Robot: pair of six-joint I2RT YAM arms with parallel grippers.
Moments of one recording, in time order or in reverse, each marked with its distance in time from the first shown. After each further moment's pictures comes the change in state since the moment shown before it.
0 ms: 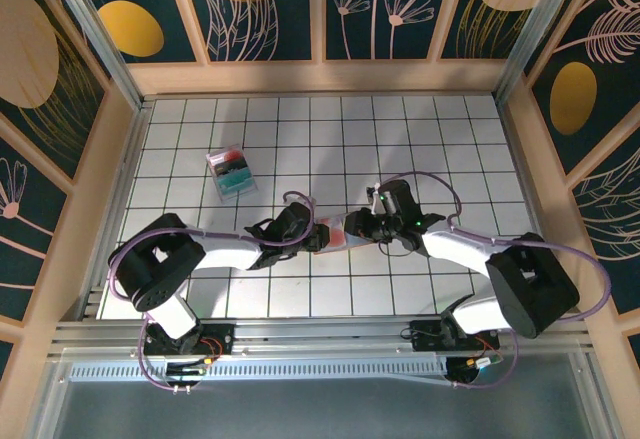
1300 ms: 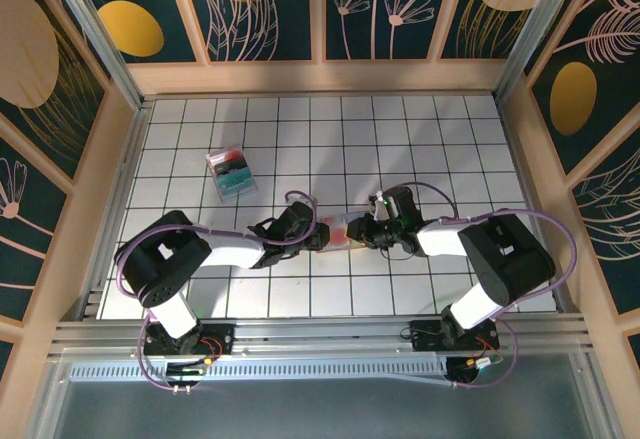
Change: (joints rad) left arm 0.000 0.033 0.014 0.019 -0.004 -0.005; right arm -0.070 0.189 -0.079 0.241 -0.132 0.031
